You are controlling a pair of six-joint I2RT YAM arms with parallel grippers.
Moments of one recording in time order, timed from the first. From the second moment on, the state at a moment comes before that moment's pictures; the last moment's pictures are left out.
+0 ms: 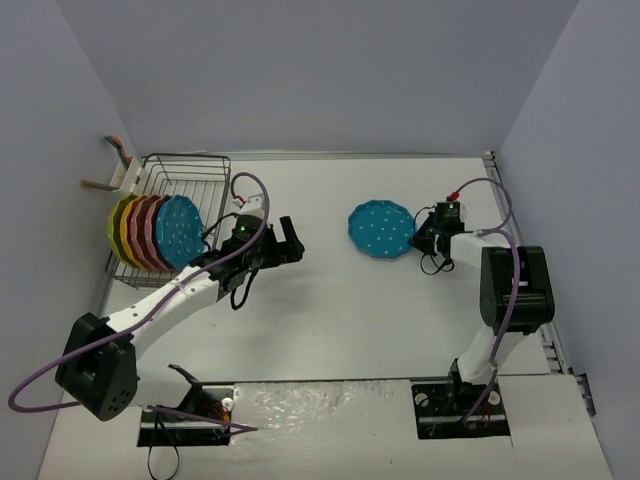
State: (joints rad) left arm -0.58 1.31 0.89 -0.18 -0.09 -0.65; right arm 0.03 1.75 0.87 0.04 -0.08 0.68
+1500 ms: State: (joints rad) left arm -0.61 1.80 0.82 0.42 0.09 -1.29; right arm 0.24 1.68 0.76 0.17 -0.40 1.07
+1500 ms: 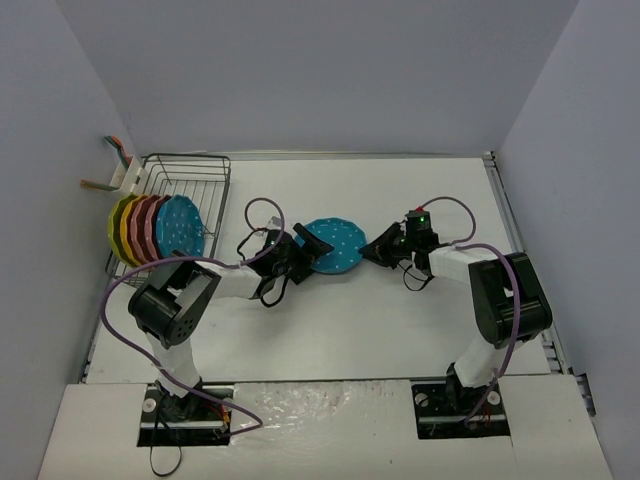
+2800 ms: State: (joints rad) left arm -0.59 1.52 0.70 0.28 0.01 -1.08; right arm 0.23 1.41 0.76 -0.02 -0.31 0.82
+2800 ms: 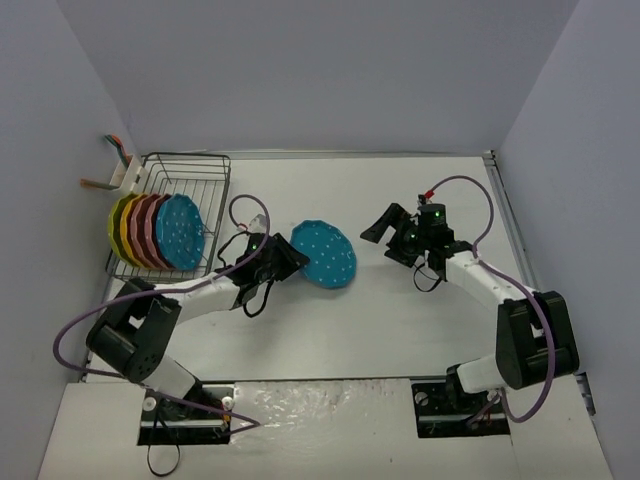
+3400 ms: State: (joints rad) left arm -0.47 1.16 1.31 -0.58 -0.25 -0.24; right arm 0.20 1.10 0.79 -0.10 -0.21 0.58
